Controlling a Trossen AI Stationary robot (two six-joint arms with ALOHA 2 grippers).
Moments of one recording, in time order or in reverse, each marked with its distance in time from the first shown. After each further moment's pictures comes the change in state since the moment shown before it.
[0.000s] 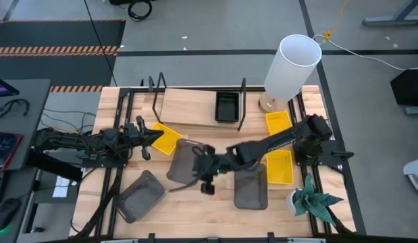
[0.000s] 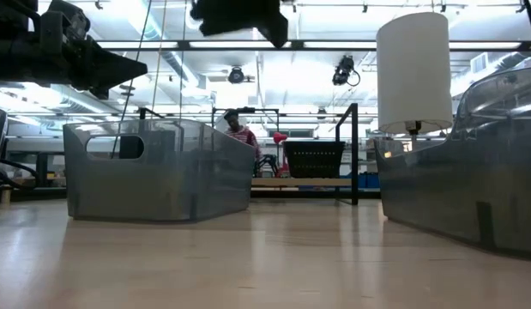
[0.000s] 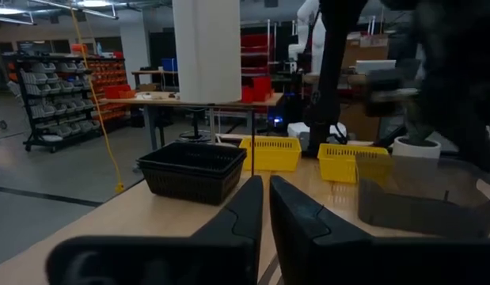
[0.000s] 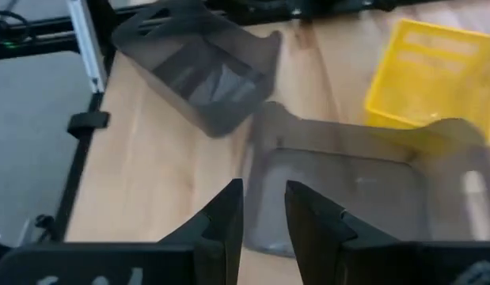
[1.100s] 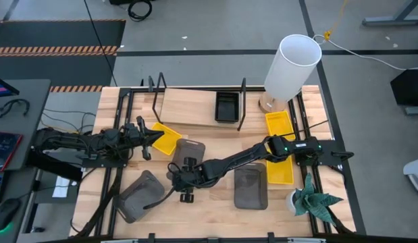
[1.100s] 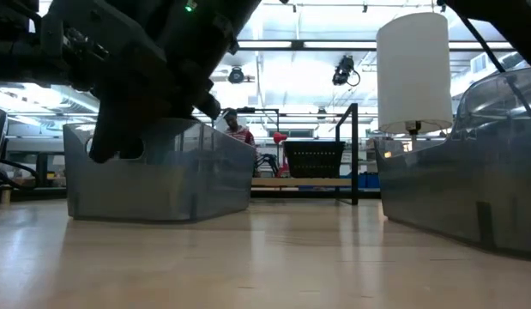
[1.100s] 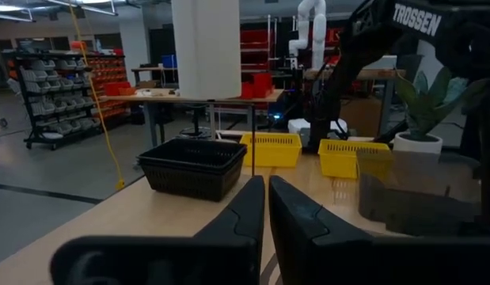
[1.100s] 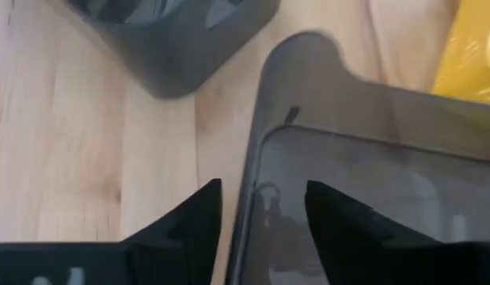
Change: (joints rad) left arm 0.000 0.012 0.000 -0.003 0.000 0.000; right arm -0.005 0.562 0.585 -0.306 0.073 -0.029
